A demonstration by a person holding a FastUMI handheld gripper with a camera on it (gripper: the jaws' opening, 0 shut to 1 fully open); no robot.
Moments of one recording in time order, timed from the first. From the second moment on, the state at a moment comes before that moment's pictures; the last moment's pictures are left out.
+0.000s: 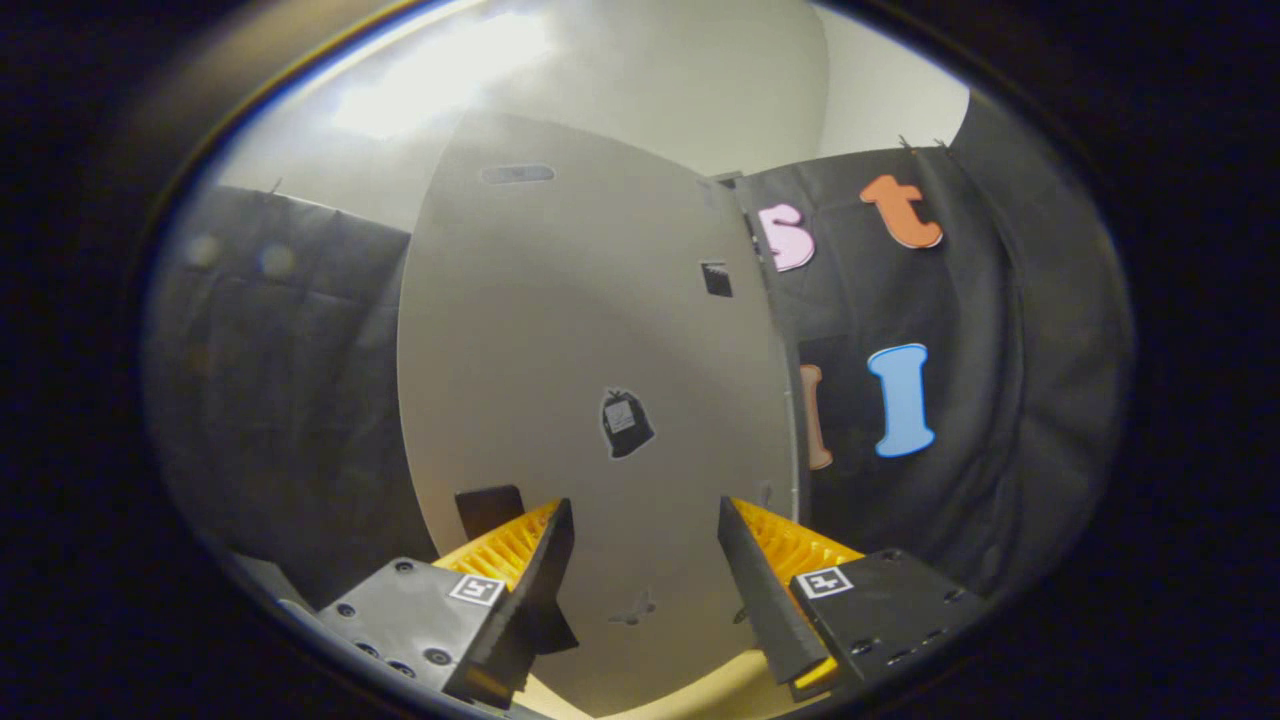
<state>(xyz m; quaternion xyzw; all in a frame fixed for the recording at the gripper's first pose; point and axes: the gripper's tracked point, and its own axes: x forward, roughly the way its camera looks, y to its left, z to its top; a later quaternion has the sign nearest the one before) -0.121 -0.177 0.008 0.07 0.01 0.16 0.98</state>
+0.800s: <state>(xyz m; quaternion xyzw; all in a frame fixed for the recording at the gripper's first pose) -0.009 -0.054 -0.028 0.04 0.02 0.08 1.00</state>
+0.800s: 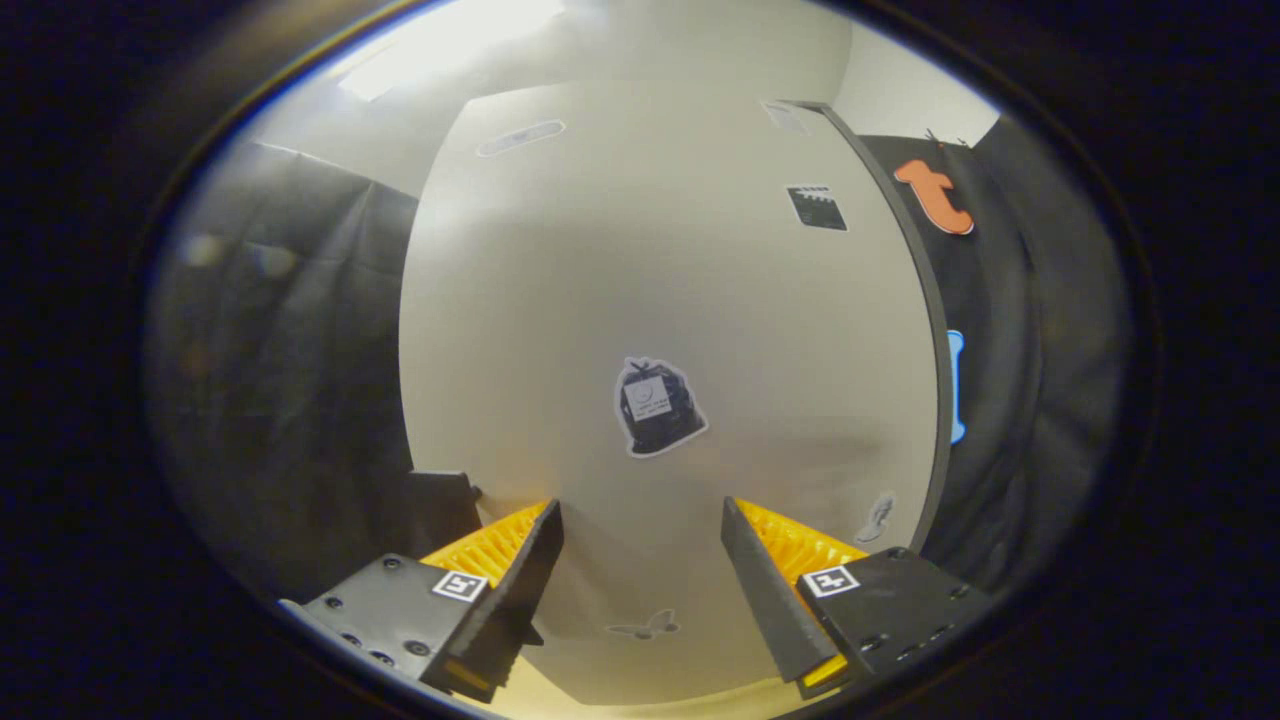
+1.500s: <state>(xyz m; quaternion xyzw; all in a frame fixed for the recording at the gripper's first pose) -0.014 -0.051 -0.032 0.05 0.03 0.02 1.00</state>
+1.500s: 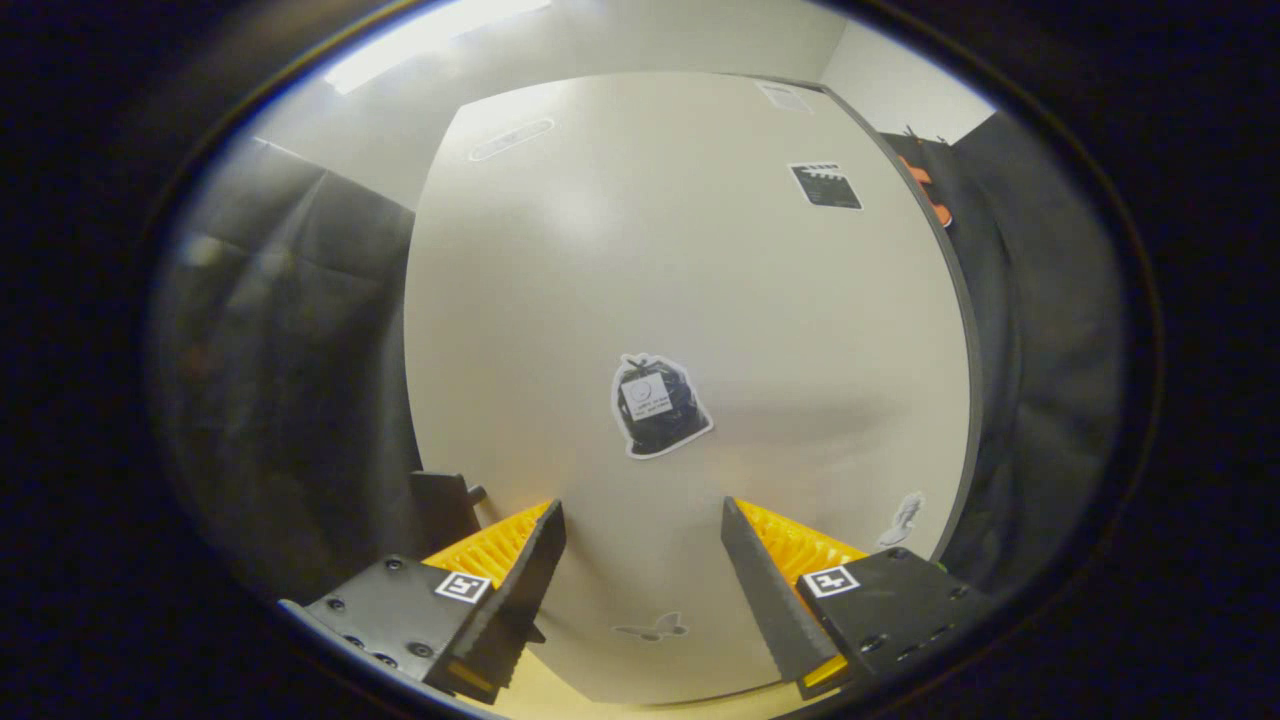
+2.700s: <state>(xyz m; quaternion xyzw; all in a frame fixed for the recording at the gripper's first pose) -0.021 -0.054 -0.028 0.06 0.02 -0.02 1.00</state>
